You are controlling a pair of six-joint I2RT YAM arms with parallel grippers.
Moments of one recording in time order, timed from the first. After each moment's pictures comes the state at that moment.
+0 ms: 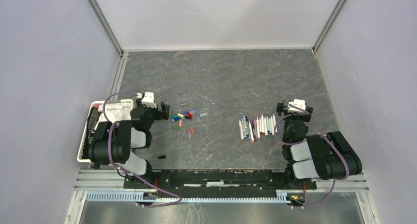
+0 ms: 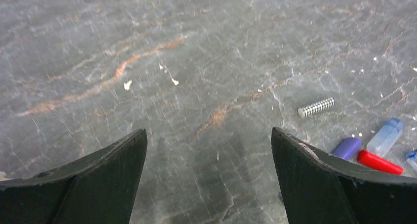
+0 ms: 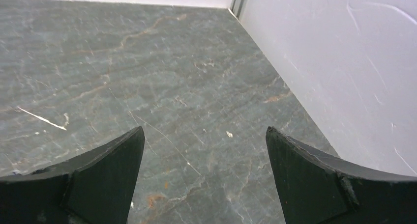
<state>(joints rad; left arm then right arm) 0.06 1.53 0.19 1.08 0.25 0.04 0.14 1.40 0.01 1.45 0.44 -0.22</state>
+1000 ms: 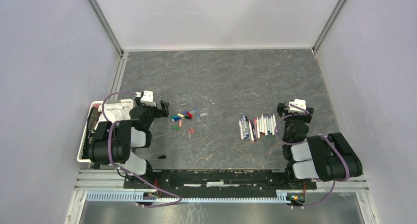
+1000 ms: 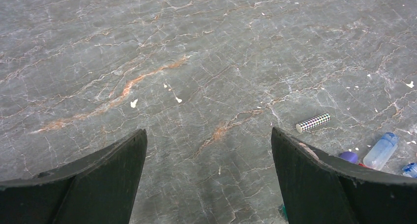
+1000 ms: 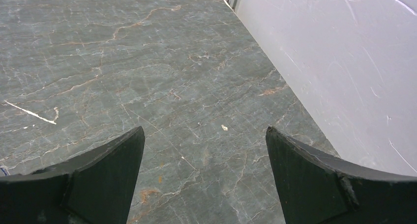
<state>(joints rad) 0.06 1.54 0.20 1.16 0.25 0.04 0.13 1.37 0.01 1.40 0.45 -0.22</state>
